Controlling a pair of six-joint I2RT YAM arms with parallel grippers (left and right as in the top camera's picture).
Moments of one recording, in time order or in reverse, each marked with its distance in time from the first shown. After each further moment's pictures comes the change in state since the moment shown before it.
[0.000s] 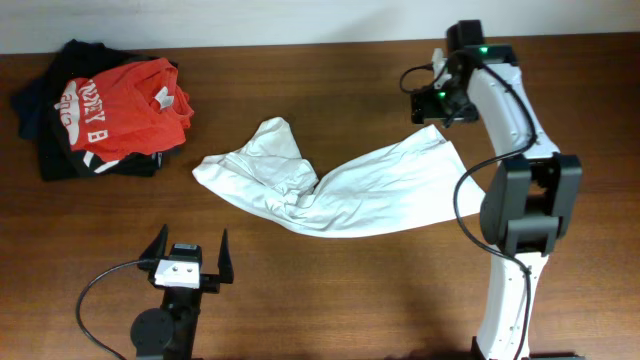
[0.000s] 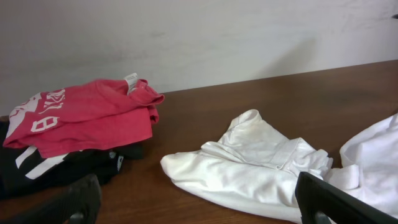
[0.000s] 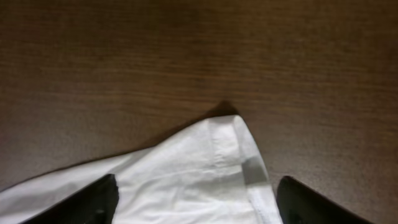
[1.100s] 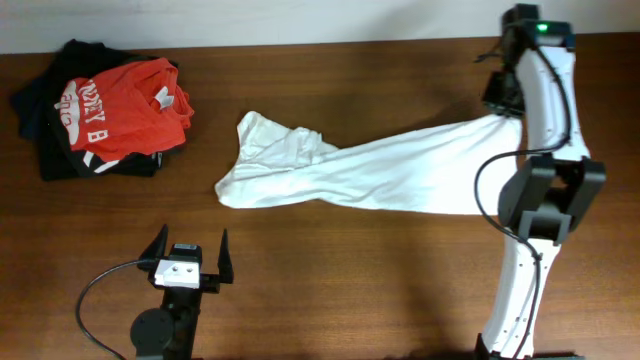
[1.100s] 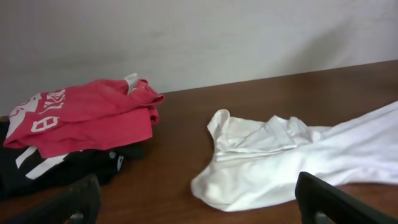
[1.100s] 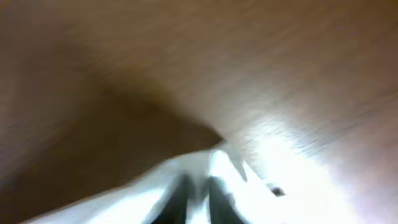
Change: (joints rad) left arm 0.000 0.000 0.000 0.000 0.000 0.000; right arm -0.192 0.145 0.384 -0.374 0.338 0.322
